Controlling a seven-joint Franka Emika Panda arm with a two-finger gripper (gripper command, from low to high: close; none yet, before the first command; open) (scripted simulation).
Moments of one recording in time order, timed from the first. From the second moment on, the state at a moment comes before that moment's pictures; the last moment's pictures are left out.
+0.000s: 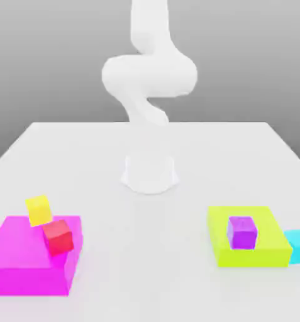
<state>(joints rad) 0.08 -0.71 -0.01 -2.32 0.02 2.34 0.70</state>
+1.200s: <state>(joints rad) 0.71 0.39 0.08 -2.49 -0.11 2.87 -0.06</state>
